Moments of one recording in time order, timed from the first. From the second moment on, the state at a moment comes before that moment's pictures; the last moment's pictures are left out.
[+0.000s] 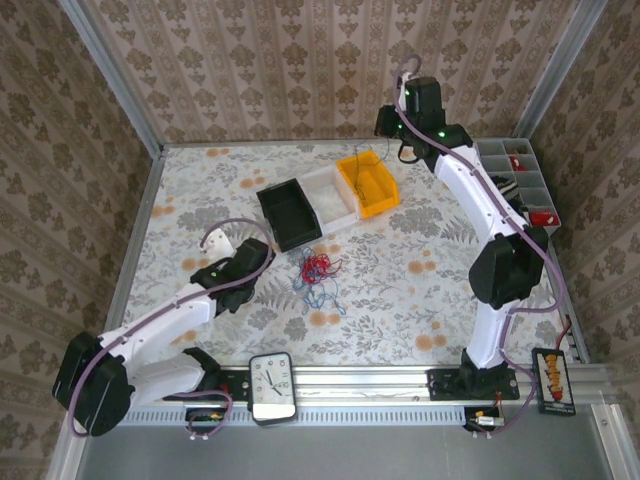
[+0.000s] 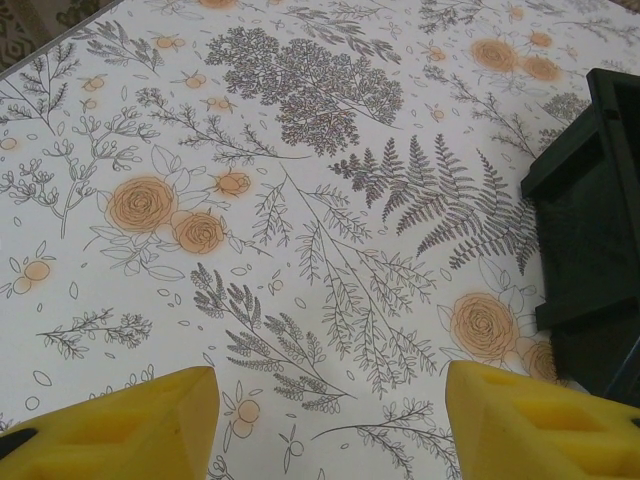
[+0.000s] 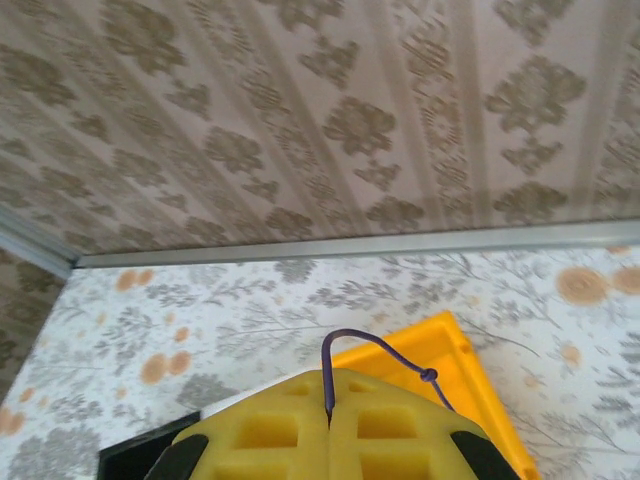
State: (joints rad) left arm -0.70 1.09 0.65 -0.56 -0.77 -1.03; right arm 0.25 1.90 1.92 -0.49 -0.03 0.39
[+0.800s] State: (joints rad) left arm -0.69 1.25 0.74 -0.56 -0.74 -0.99; right arm 0.21 2.08 1.84 -0.40 -0.15 0.50
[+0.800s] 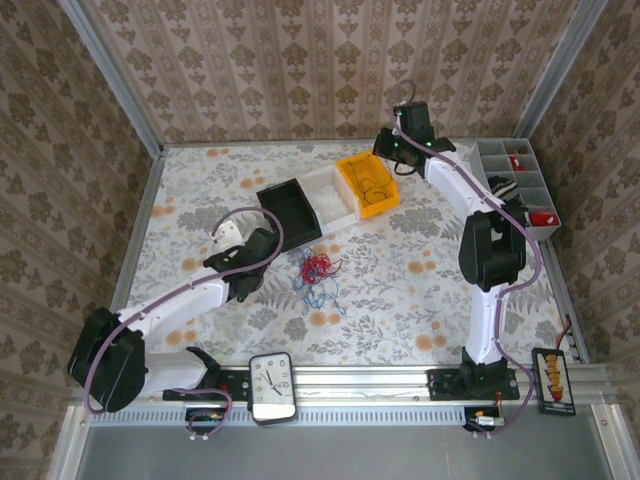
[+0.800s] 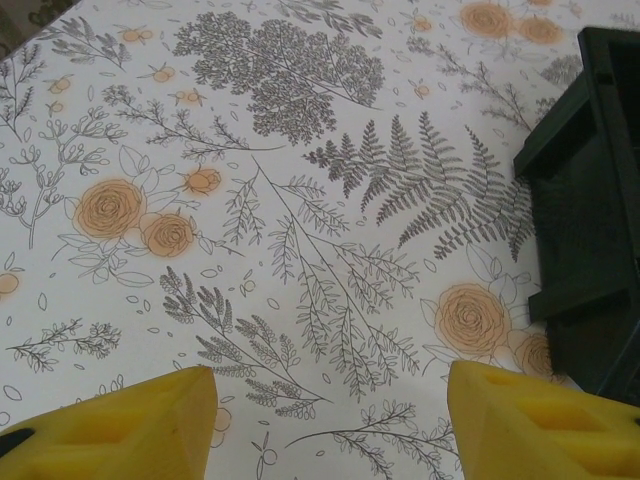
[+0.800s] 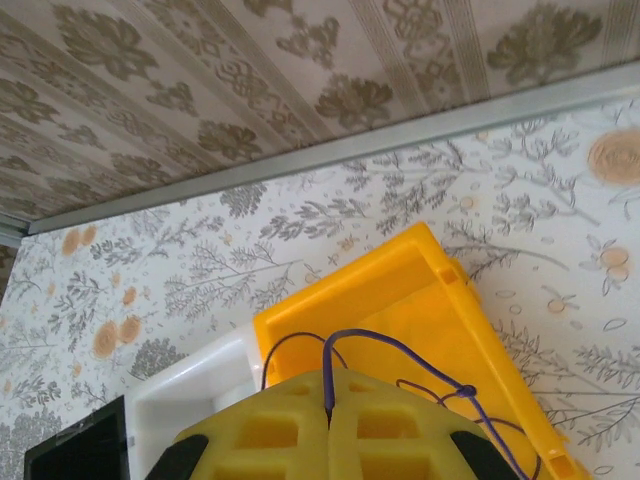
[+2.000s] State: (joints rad) left arm -0.65 1.46 0.90 -0.55 -0.64 -0.88; right arm 0.24 2.42 2.09 -0.54 -0.13 0.55
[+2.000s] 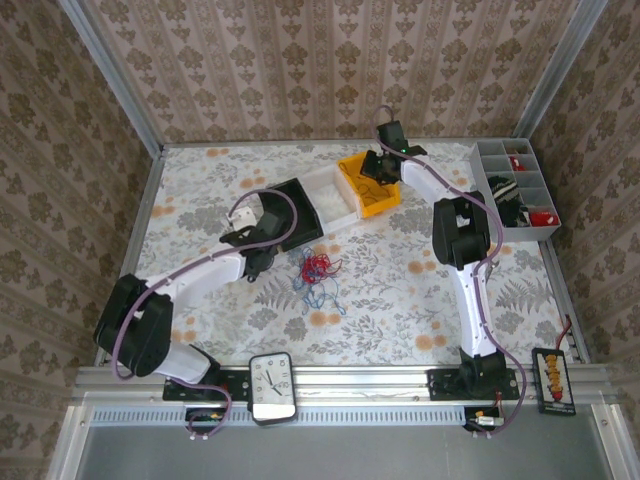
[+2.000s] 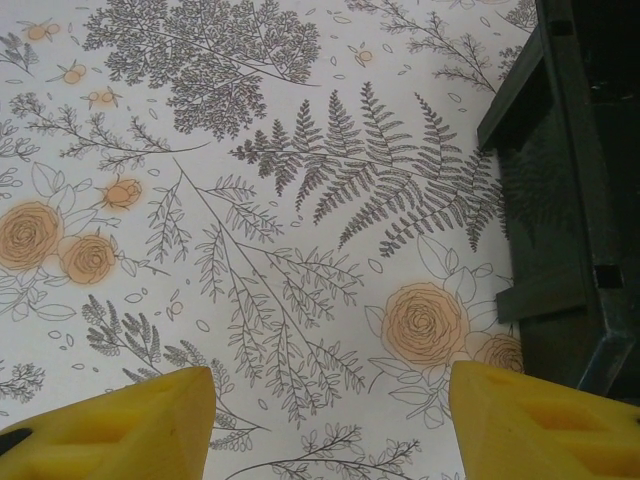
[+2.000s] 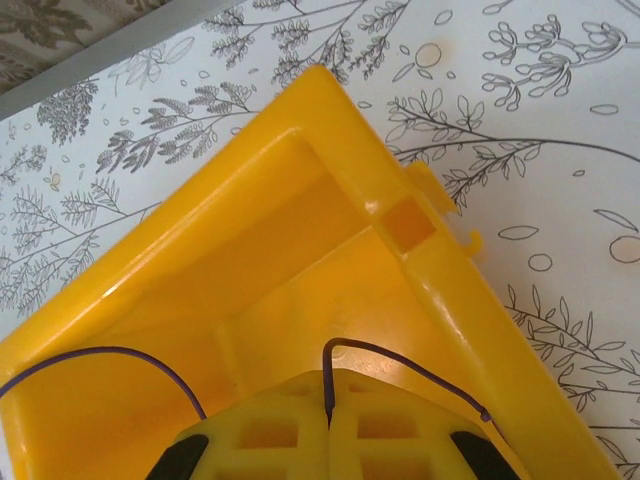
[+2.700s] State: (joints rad) left arm -0.65 1.50 0.93 -0.51 -0.56 -0.85; right arm 0.27 2.01 1.74 -0.47 -0.04 0.55
